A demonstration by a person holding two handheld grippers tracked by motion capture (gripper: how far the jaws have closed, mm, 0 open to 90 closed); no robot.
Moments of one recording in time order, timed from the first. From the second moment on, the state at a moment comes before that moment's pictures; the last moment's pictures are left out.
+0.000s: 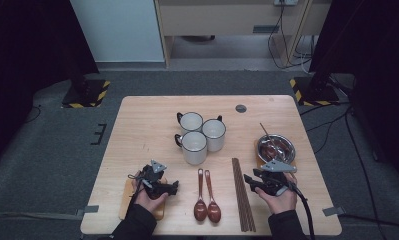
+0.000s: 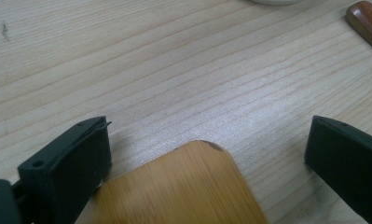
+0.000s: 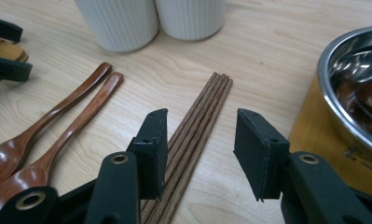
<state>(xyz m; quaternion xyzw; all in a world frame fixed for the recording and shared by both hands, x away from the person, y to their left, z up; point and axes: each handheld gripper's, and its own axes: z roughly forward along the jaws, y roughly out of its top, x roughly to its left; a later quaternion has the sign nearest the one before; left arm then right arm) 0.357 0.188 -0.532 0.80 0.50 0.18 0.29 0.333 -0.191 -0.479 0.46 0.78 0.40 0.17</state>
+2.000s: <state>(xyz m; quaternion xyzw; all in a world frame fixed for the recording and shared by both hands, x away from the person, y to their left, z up) 0.357 0.188 -0.532 0.80 0.50 0.18 0.29 0.340 -0.190 -0.522 0.48 0.80 0.33 0.14</state>
